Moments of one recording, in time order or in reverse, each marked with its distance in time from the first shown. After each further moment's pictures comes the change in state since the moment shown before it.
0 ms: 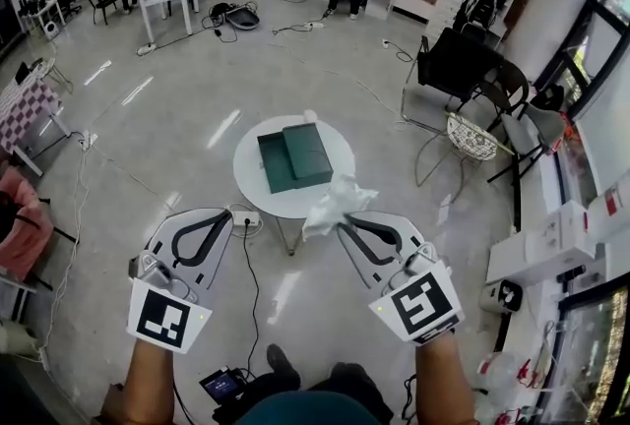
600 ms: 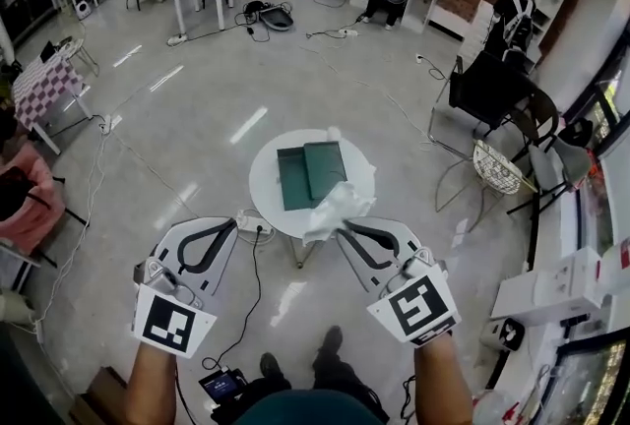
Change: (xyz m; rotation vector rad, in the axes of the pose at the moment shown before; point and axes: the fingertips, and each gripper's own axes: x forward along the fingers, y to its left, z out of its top) left arm 0.070 0.055 -0.030 -0.038 0.103 0.082; right arm 0.085 -0.079 -0.007 -0.023 -0.044 0.132
